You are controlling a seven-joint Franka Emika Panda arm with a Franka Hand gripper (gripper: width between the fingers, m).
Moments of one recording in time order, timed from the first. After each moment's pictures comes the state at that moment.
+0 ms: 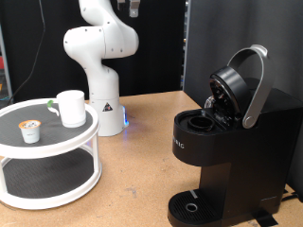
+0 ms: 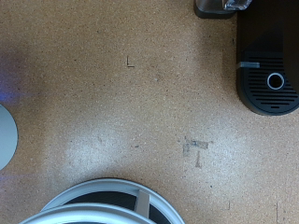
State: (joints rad) arm 0.01 -0.78 0.00 -2.35 0.02 1.58 -0.80
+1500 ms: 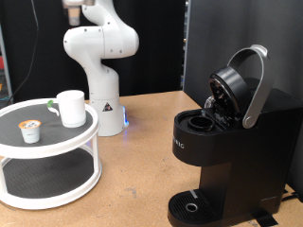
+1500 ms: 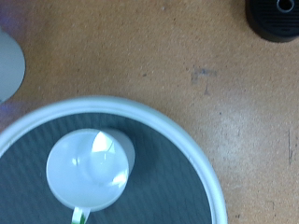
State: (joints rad) arm -0.05 -0.70 -0.24 -2.31 -0.15 1.59 -1.04
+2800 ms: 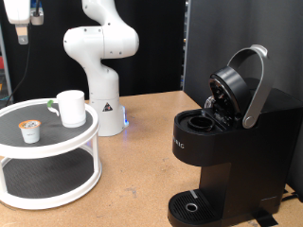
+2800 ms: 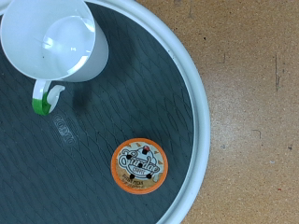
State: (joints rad) arm -0.07 -0.58 -0.43 -2.29 -0.25 1.77 -1.17
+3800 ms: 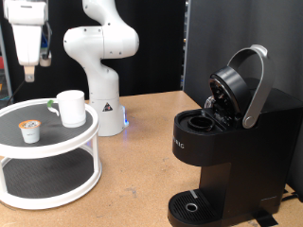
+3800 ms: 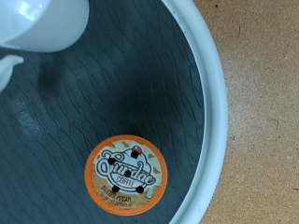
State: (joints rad) arm -0.09 -0.58 -0.44 -2.52 -0.35 2.03 -1.14
